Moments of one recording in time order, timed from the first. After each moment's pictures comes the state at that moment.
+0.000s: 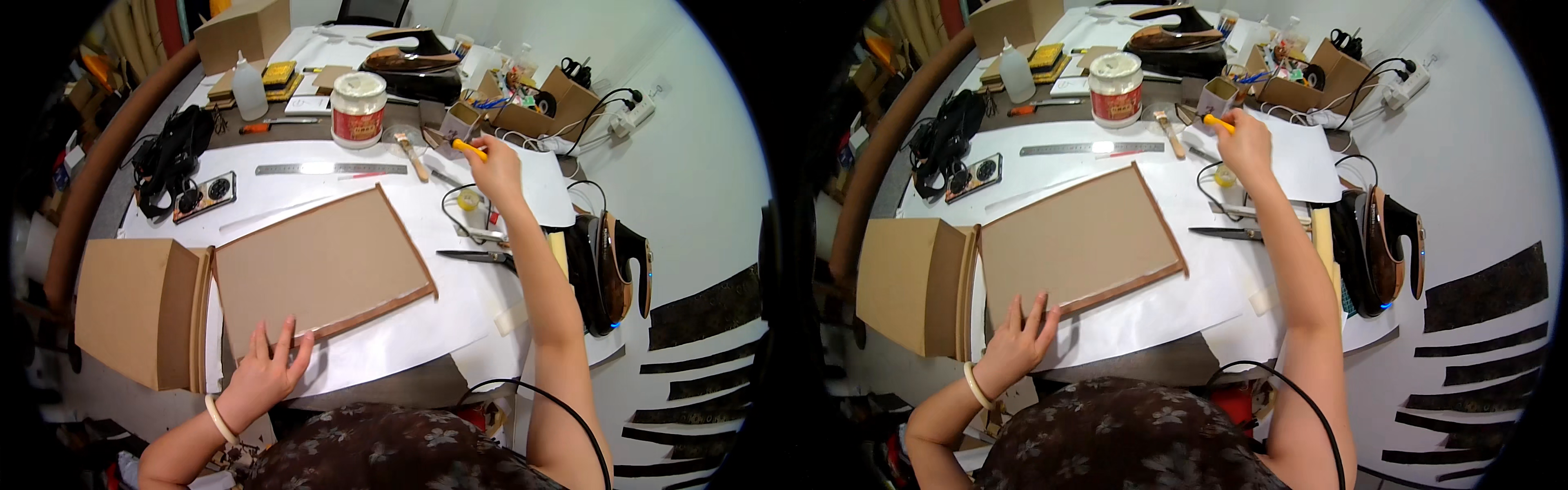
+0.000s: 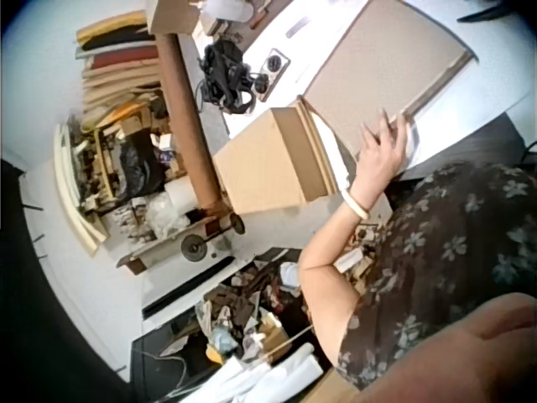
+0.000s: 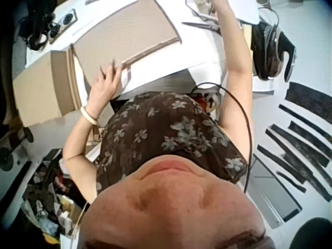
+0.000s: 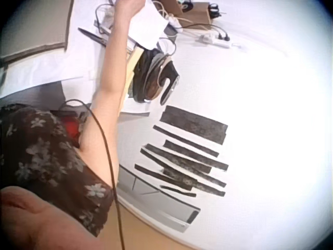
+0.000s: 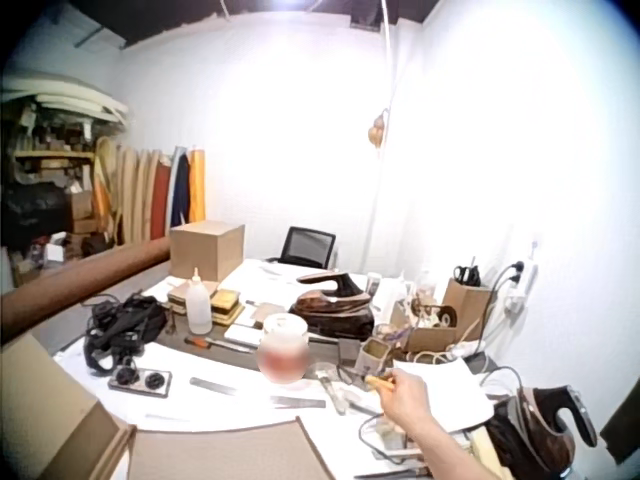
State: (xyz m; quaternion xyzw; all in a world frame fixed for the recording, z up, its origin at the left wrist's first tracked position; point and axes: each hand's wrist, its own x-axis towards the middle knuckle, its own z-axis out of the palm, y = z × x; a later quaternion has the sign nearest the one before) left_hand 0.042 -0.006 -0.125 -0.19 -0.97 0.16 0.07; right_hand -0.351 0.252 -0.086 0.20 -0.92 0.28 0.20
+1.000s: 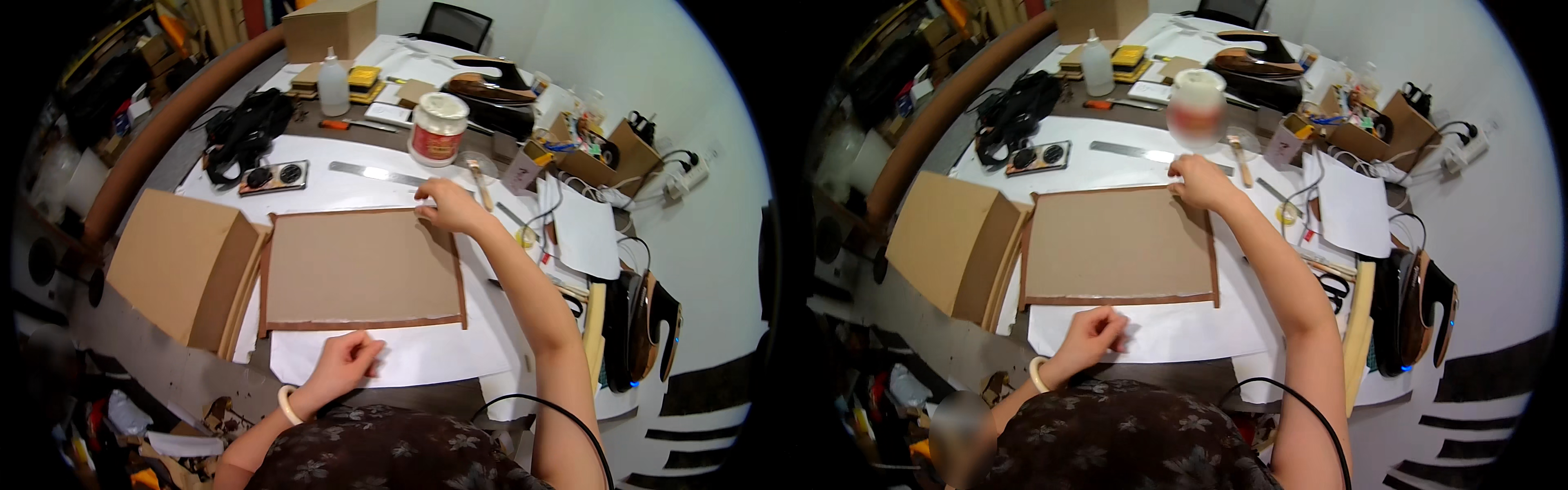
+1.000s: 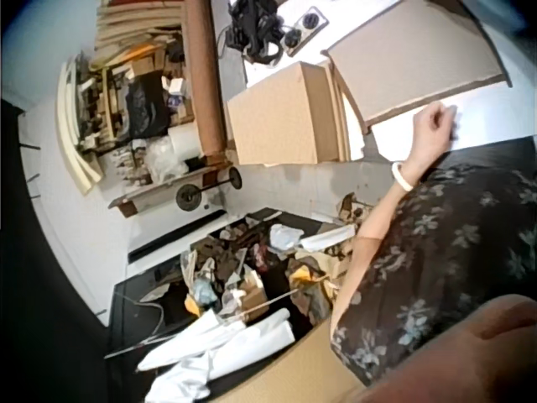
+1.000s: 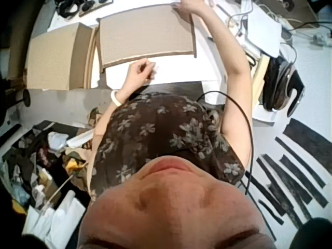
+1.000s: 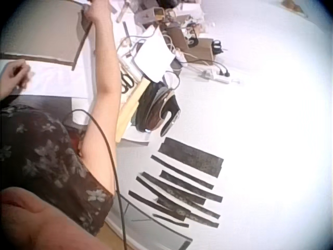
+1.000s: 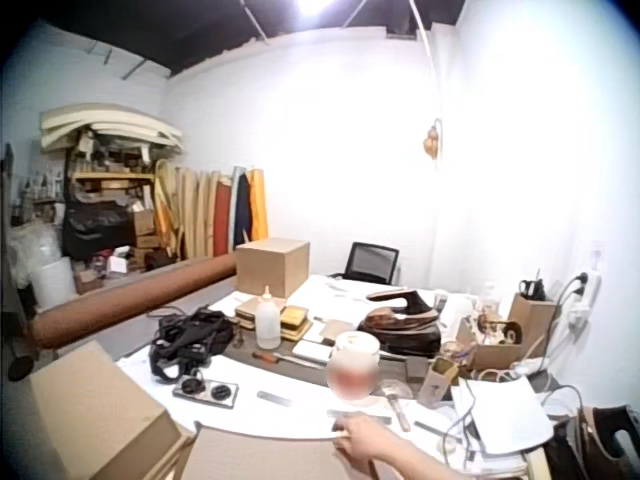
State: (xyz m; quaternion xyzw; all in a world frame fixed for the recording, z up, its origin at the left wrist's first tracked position) left_hand 0.025 0.050 -0.167 0.18 -0.68 -0.71 -0.02; right_hand -0.338 0.115 -0.151 0.58 -0.79 0.21 0.04
